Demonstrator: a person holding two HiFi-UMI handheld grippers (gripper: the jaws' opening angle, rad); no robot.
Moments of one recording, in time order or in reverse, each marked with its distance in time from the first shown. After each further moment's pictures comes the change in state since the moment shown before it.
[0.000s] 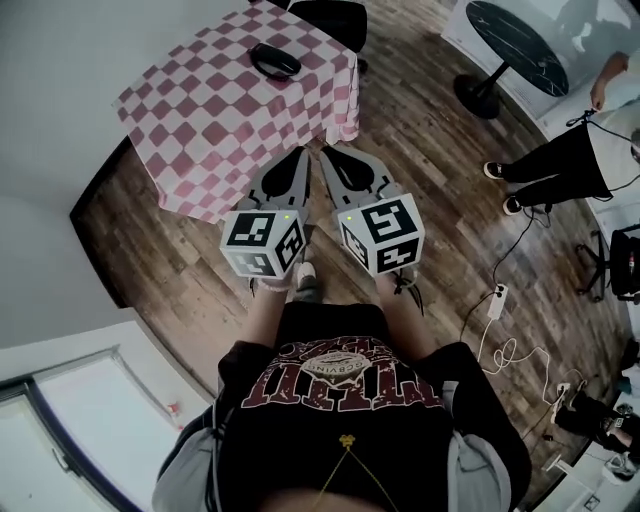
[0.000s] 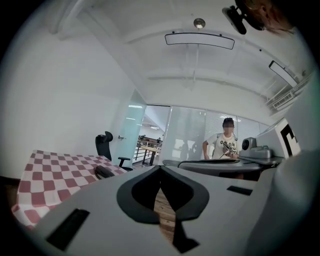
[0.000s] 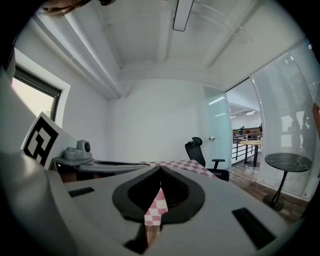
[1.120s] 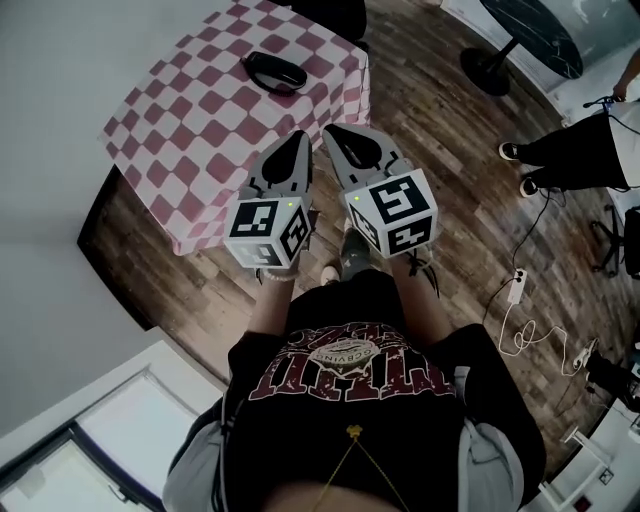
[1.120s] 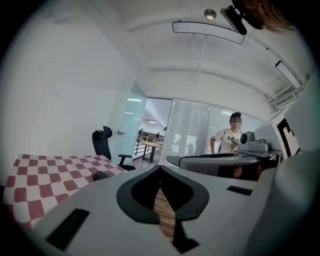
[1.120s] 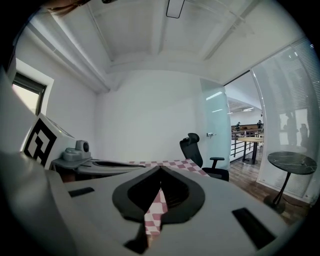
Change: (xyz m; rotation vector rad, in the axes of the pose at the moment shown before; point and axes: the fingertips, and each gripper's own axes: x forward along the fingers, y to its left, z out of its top) left arm 0.128 0.110 0.021 0.007 0.067 -0.037; right arm 0.150 -0.083 0.018 0.017 0.046 -0.040
